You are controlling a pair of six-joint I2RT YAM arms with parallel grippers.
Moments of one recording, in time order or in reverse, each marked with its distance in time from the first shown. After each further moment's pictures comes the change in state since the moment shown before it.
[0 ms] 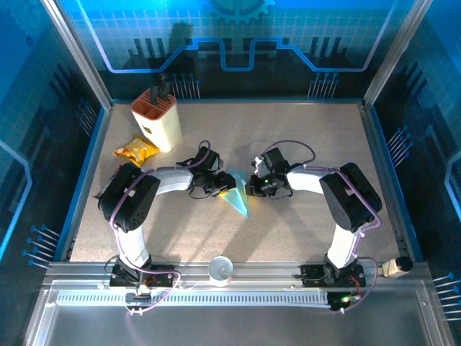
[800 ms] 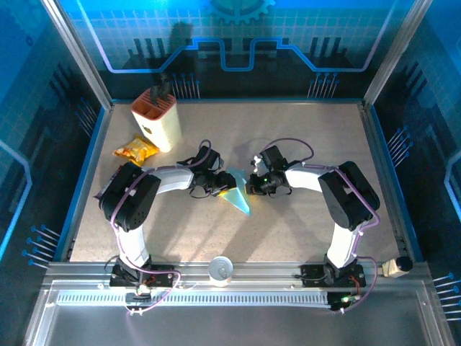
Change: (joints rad) left arm -0.001 0.011 0.018 -0.019 -0.007 0.016; right arm 0.000 0.021 0.047 -0.060 0.048 -0.044
